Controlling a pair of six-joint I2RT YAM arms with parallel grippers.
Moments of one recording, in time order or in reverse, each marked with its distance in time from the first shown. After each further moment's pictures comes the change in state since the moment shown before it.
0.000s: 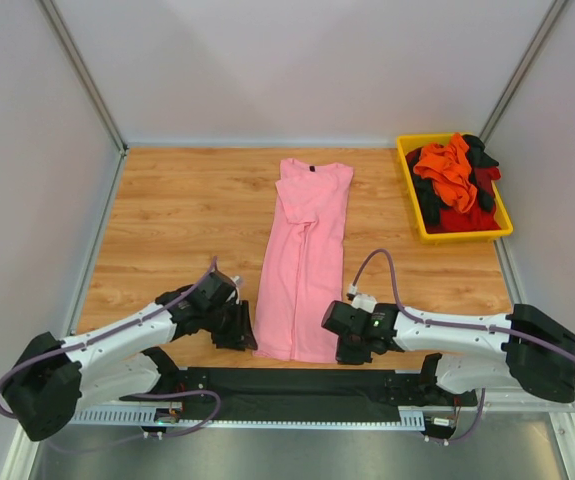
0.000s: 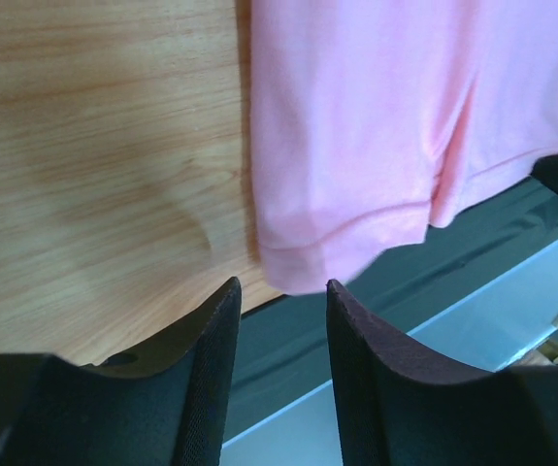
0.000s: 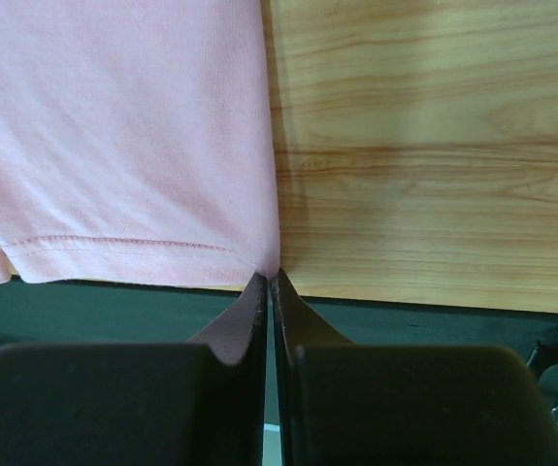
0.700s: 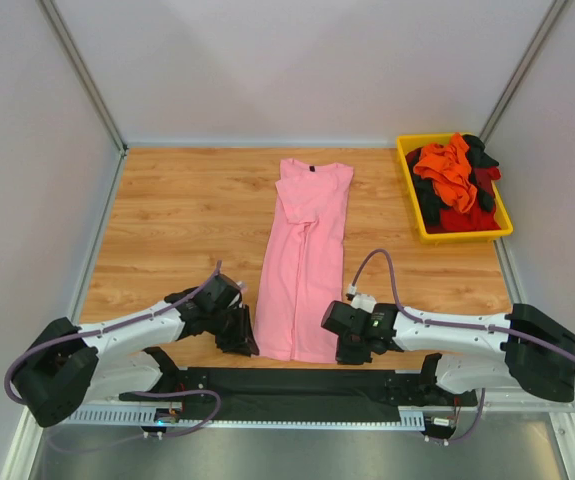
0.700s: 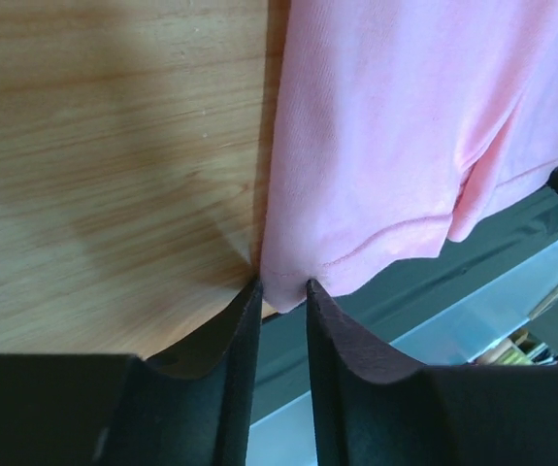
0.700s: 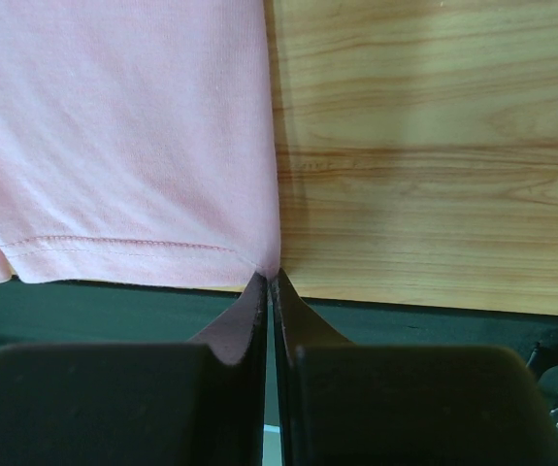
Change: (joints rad) left arm -0.008 0.079 -0.039 0.097 0.050 -0.076; right arm 0.000 0.005 0.000 0.003 -0.001 -0.008
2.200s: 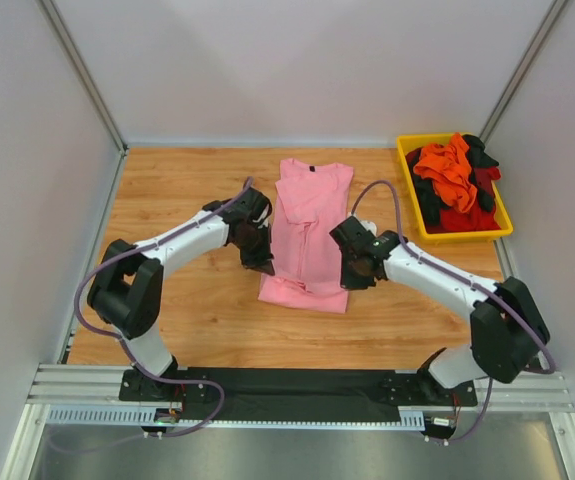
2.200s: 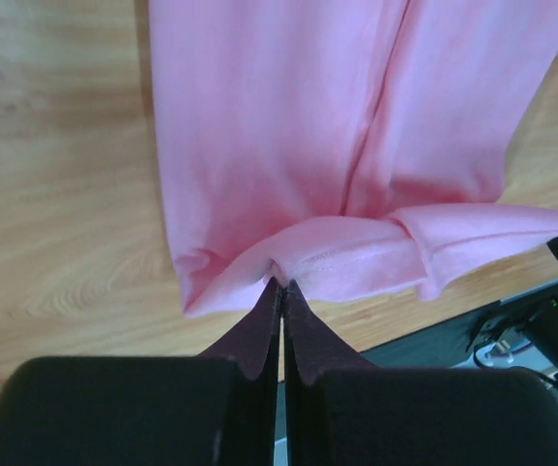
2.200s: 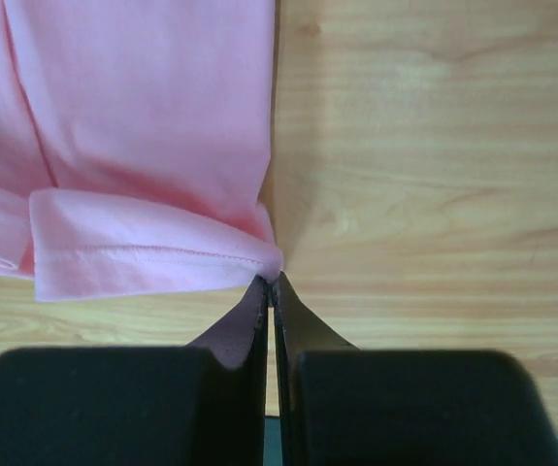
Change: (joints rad) left arm 0.172 0.557 0.785 -0.309 -0.110 0.227; right arm -0.469 0.178 0.387 -0.102 0.067 -0.560
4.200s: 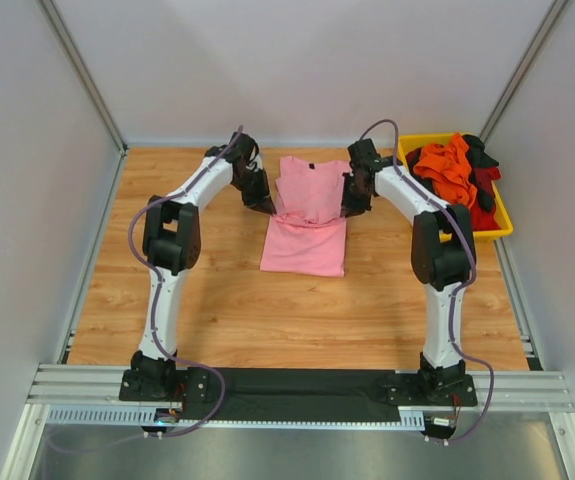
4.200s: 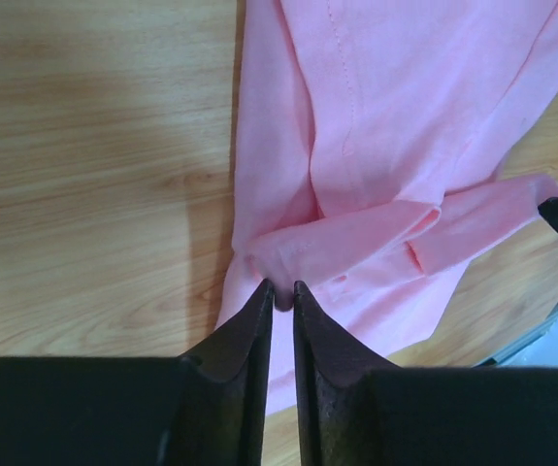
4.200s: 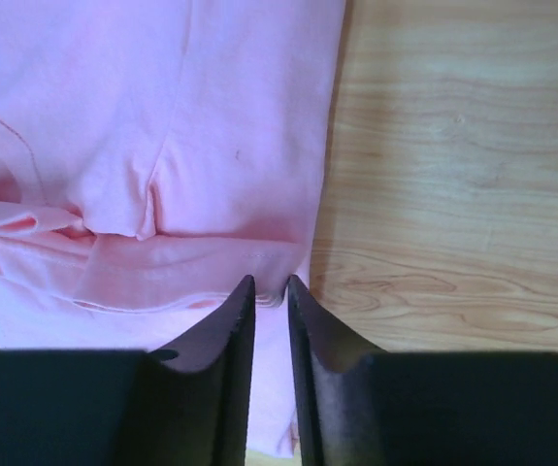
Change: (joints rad) left arm 0.275 0.688 0.892 -0.166 0.184 0.171; right arm -0.408 0.737 0.813 0.004 -0.250 -0.312
